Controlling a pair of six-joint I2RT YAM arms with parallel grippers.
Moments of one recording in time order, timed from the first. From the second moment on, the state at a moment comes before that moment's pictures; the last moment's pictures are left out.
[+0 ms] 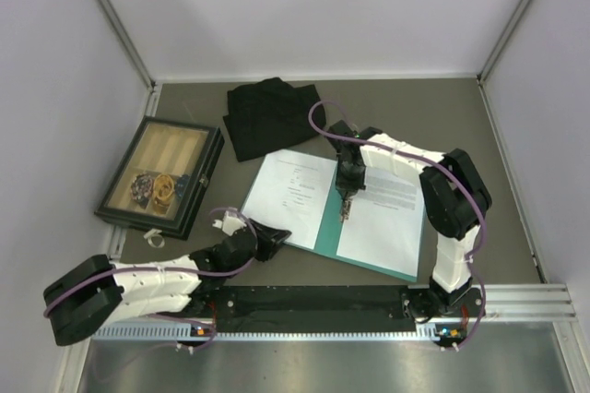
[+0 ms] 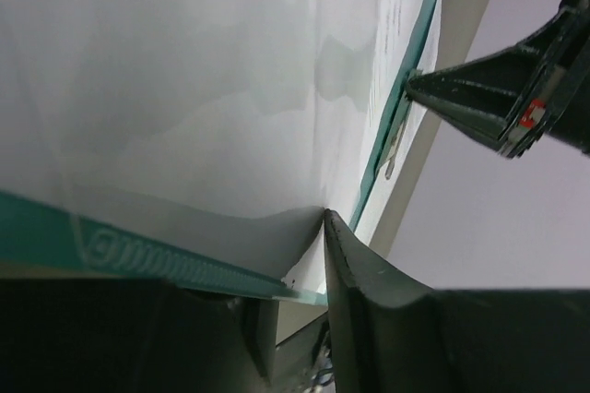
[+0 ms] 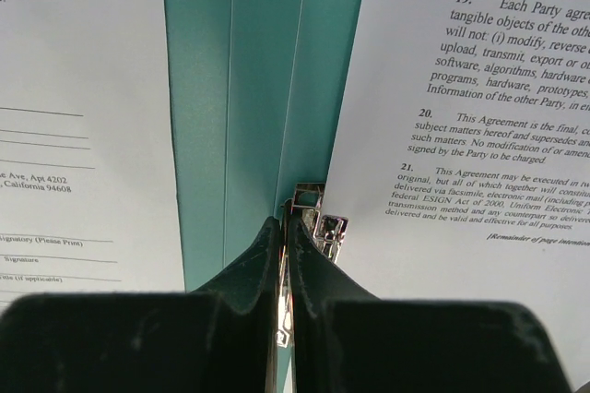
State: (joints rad) left arm -0.98 0.96 0.05 0.38 -0.32 -1.71; right arm 0.64 1.89 1.37 -0.83 0.08 0.77
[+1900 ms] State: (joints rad) left arm -1.40 1.39 0.78 -0.37 -1.00 -0.78; right arm 0.57 1.54 1.43 -0.89 0.04 0.67
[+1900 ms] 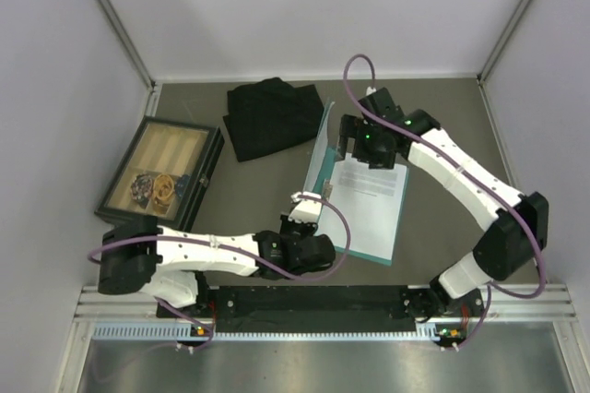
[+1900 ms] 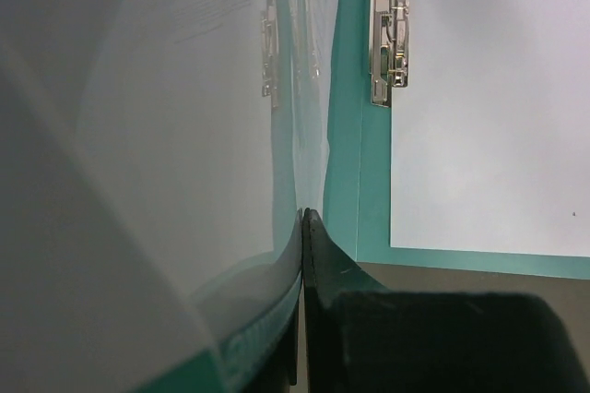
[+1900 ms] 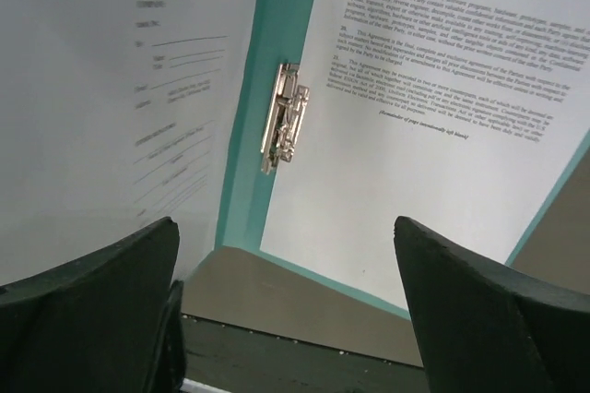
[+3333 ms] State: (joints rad) left arm -1.32 1.04 0.83 -0.29 -0.48 -0.58; right arm 0.30 1.32 0.88 -0.59 -0.34 0.51
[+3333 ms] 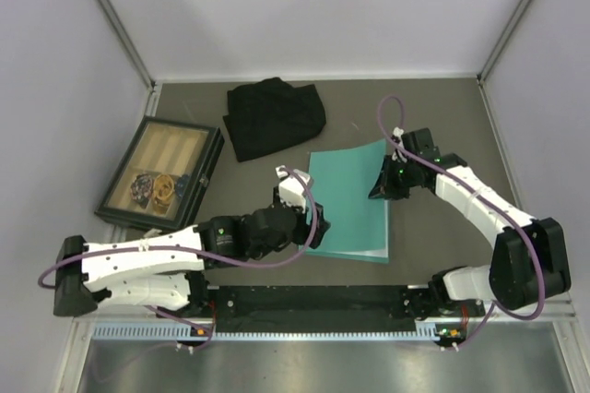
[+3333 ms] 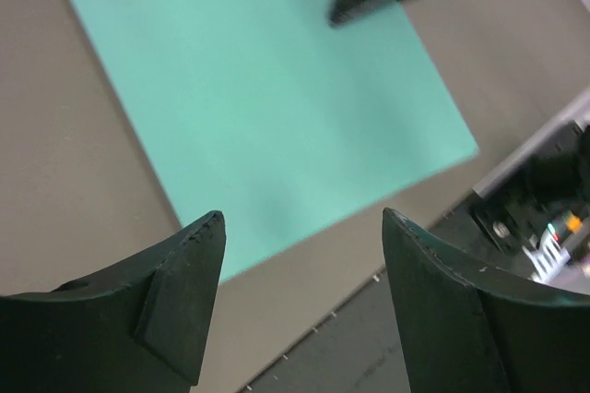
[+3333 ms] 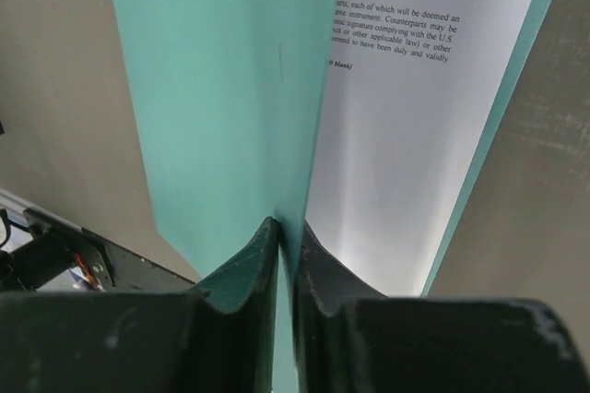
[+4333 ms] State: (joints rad) left arm -0.72 1.31 0.77 -0.16 0.22 -0.73; right arm 0.45 1.52 0.91 -0.70 0.12 0.53
